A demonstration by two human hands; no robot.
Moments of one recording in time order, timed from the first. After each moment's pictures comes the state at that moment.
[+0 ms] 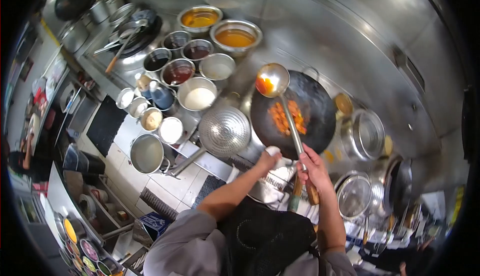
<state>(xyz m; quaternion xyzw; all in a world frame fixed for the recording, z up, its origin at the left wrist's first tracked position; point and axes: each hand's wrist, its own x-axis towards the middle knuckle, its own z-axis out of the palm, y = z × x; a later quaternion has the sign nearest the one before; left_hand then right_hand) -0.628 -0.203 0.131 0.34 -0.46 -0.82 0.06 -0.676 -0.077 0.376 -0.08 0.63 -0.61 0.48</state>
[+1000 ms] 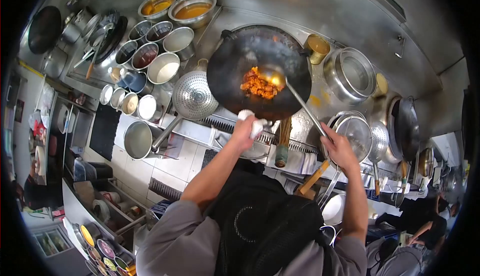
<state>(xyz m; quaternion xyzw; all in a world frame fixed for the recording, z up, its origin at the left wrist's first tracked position) -0.574 -0.145 0.232 0.38 -0.29 -0.88 0.06 -0.693 0.135 0.383 -0.31 0.90 -0.23 0.21</state>
